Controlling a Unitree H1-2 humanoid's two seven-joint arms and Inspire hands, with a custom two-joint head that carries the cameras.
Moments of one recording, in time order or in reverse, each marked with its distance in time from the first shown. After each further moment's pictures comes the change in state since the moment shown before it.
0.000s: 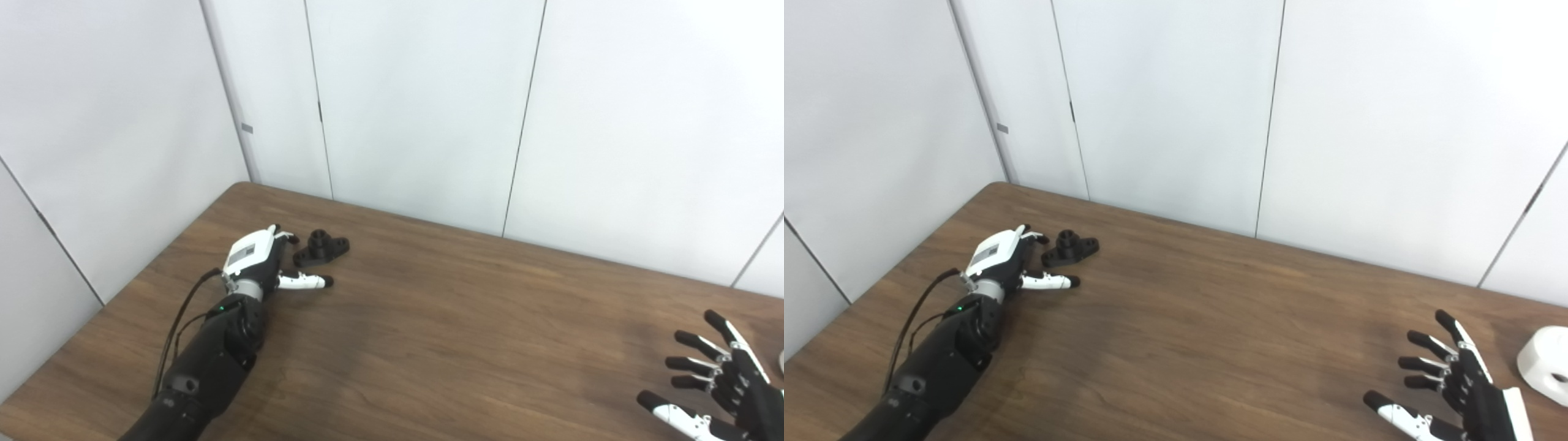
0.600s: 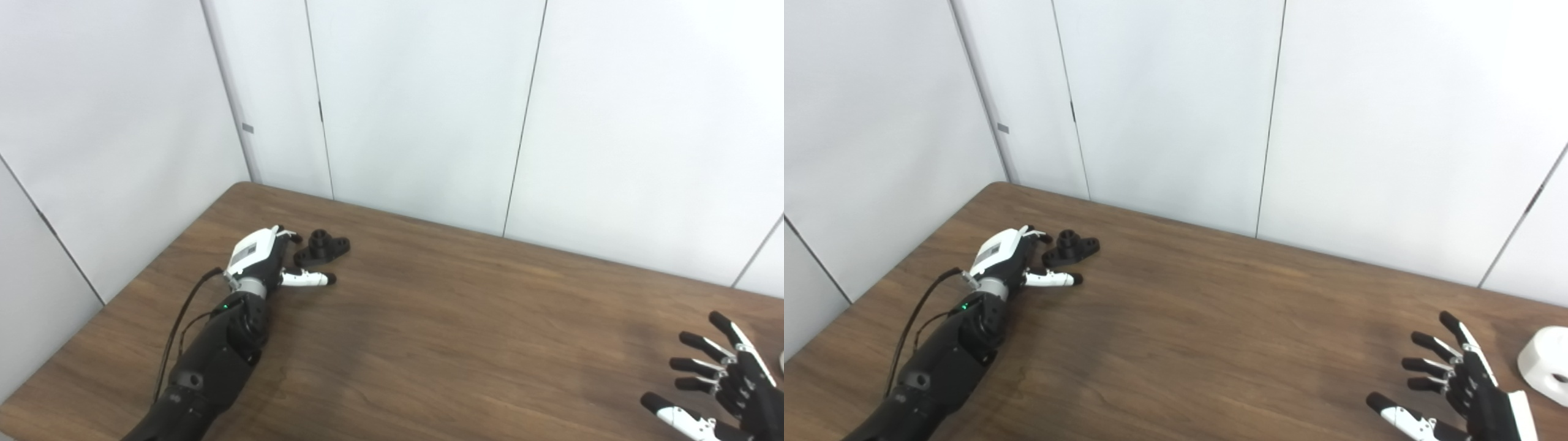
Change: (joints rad) left arm -0.034 -0.020 0.018 0.050 -0.080 -0.030 0.027; right arm 0.012 -0.001 -0.001 -0.029 0.001 0.026 0.001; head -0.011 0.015
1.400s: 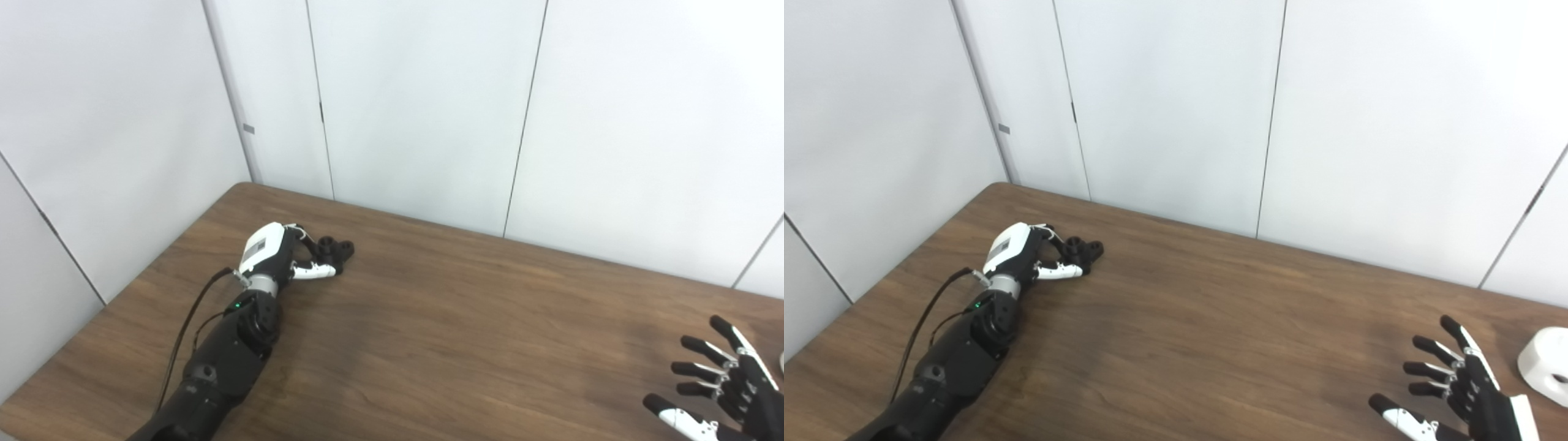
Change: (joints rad) left arm -0.036 -0.028 -0.031 0.122 -0.033 -0.115 0.136; right arm 0.005 0.000 -0.004 -0.015 -0.001 0.017 0.000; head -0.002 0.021
